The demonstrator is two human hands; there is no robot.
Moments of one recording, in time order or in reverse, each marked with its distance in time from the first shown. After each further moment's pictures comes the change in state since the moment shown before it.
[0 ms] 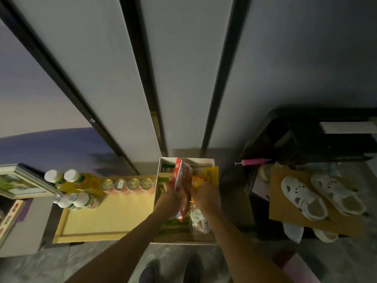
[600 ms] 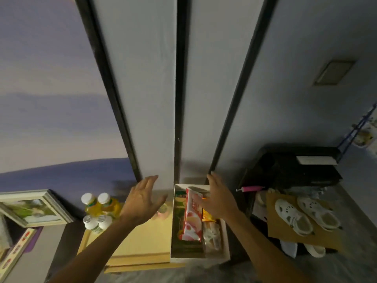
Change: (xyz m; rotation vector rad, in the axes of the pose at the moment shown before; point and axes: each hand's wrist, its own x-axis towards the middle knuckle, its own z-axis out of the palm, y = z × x) left_hand -0.081 -0.003 -0.206 0.312 0.270 0.421; right_hand -0.058 -0.104 -0.105 -0.326 0.027 -0.312
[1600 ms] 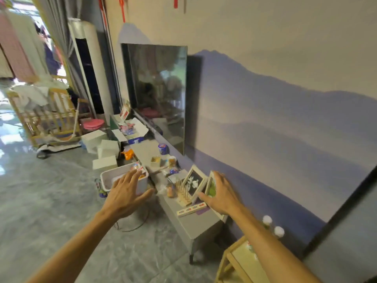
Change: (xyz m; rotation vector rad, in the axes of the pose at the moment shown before) left_hand -0.553 -0.225 -0.244 0.254 0.706 -0.887; right_hand -0.186 -0.499 0.120 -0.020 -0.282 -1.008
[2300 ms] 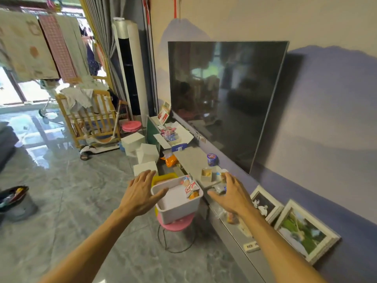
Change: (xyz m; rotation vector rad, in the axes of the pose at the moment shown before) left_hand 0.188 -0.365 -0.064 0.059 -0.023 -0.149; right_hand 0.271 -0.290 0.206 -0.028 -0.056 -0.034
